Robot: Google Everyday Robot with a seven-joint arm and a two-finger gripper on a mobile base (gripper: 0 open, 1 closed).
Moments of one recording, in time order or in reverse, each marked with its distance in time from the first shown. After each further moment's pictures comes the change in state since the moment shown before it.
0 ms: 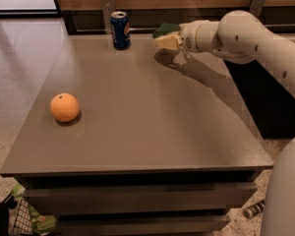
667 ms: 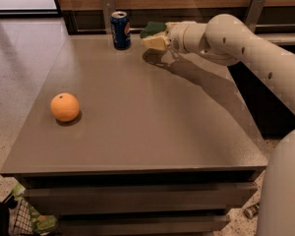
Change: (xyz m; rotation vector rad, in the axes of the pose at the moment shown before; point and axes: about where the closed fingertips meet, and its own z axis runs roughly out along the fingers) arm -0.014 0.028 0.027 -0.053 -0.064 -0.042
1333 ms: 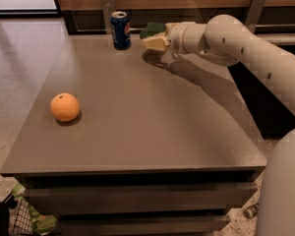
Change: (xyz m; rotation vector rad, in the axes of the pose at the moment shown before) arm 0.001 0.003 0.003 -0.005 0.002 0.003
